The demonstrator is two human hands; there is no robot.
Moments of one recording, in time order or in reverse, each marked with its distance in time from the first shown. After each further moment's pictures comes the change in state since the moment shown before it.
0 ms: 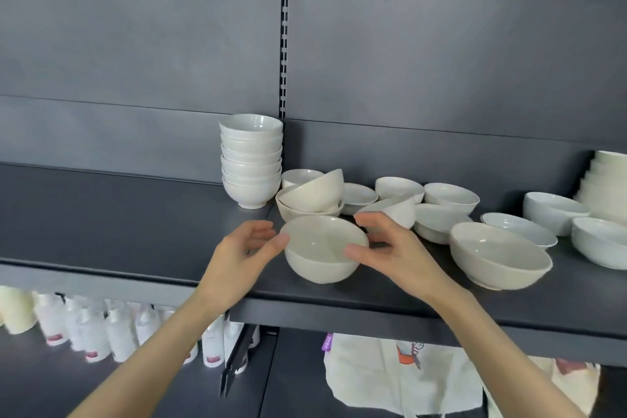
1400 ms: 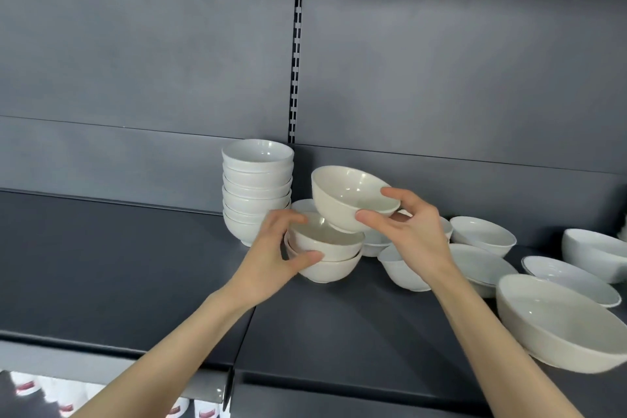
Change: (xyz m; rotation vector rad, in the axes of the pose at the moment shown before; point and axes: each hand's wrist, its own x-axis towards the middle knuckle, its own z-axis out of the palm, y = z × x) left_hand 0.111 -0.025 0.015 0.129 -0.114 0.336; right_hand 0.100 -0.019 -0.002 0.201 0.360 0.007
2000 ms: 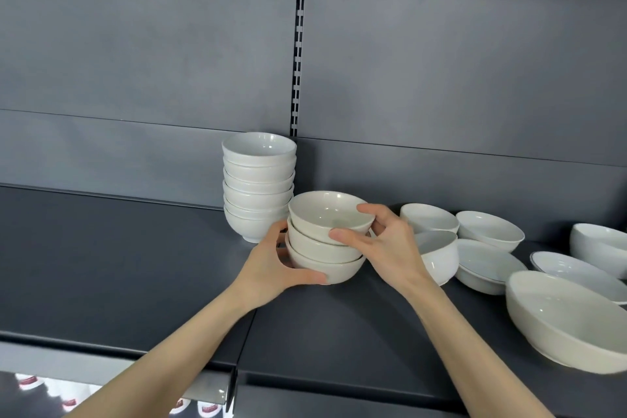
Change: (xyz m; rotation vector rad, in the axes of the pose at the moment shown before) left_hand -0.005 -0.022 0.004 -0.254 -0.093 -0.290; right_hand 0.000 0.030 0.034 -0.151 -0.096 0.067
